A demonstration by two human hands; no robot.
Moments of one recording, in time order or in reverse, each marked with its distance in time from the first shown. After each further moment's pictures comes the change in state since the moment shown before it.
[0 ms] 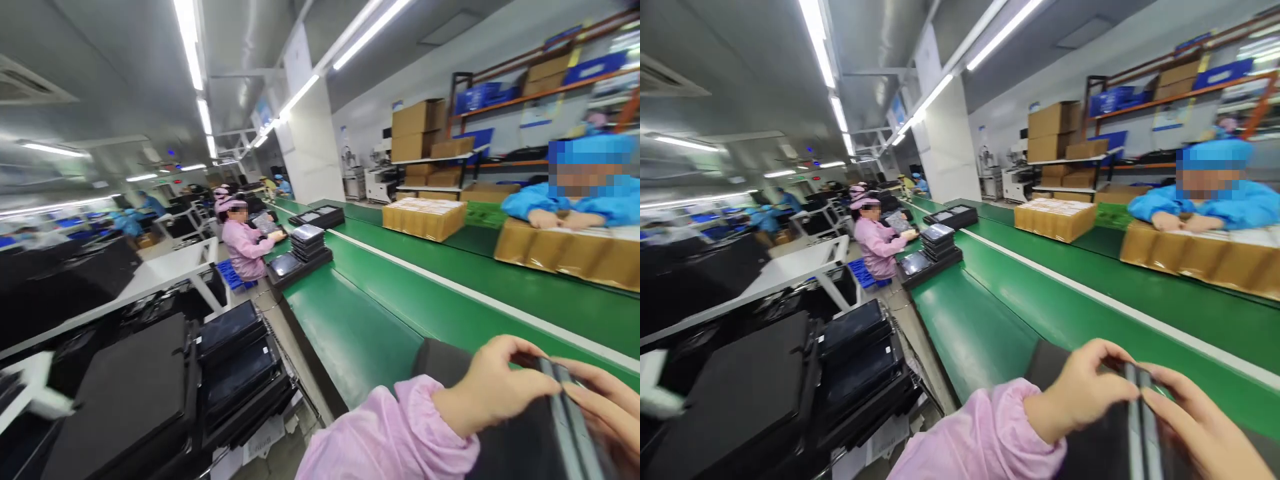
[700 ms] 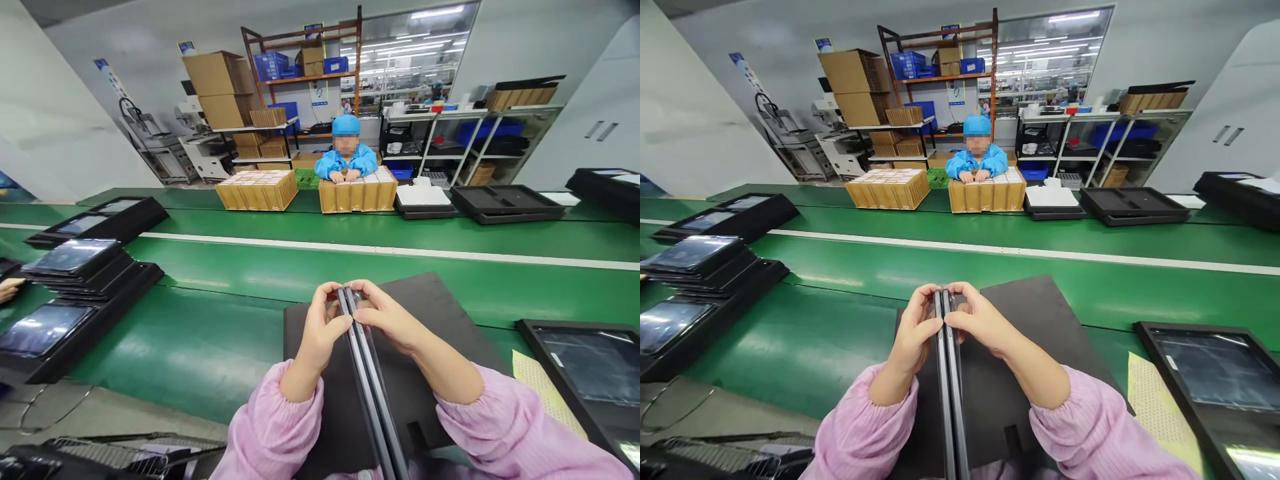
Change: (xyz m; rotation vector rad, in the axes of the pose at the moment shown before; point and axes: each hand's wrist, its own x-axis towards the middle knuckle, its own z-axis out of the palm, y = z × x) left_hand 0.005 0.014 -0.015 -0.184 -0.256 0.092; right_hand -0.016 -0.059 0.003 0.344 -0.066 0.218
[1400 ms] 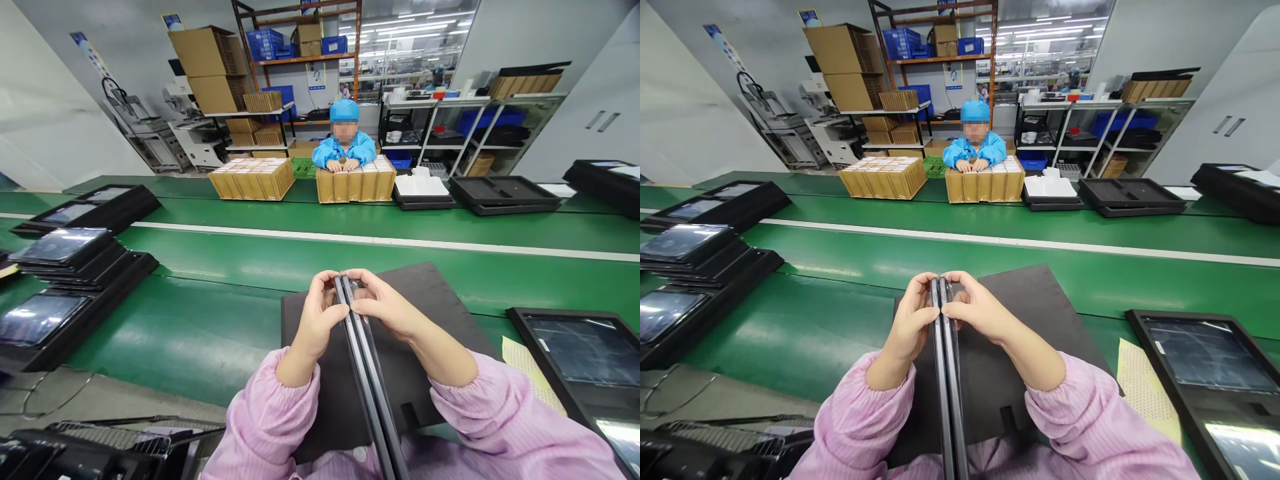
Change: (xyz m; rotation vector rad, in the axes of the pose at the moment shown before) left_hand 0.000 -0.003 0.000 -0.046 -0.047 -0.018; right_hand -0.003 -0.002 -0.002 -0.003 0.012 -0.019
